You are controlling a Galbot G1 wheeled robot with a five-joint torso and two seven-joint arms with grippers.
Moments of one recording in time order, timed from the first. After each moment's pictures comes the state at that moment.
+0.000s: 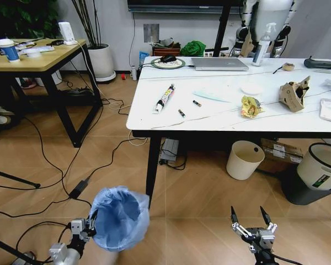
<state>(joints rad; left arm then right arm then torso) 1.79 -1.25 -0.69 -1.85 -0.44 -0.10 0.22 -1.81 1.61 0.78 1.87 0.10 0.51 -0.27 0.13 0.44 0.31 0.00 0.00</state>
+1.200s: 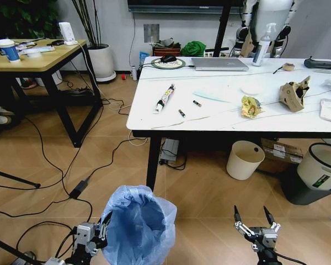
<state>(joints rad) 2.02 -1.12 -0.58 -2.22 -0.42 -0.03 0.02 -1.80 1.61 0.79 1.86 0.10 0.49 -0.25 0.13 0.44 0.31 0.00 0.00</state>
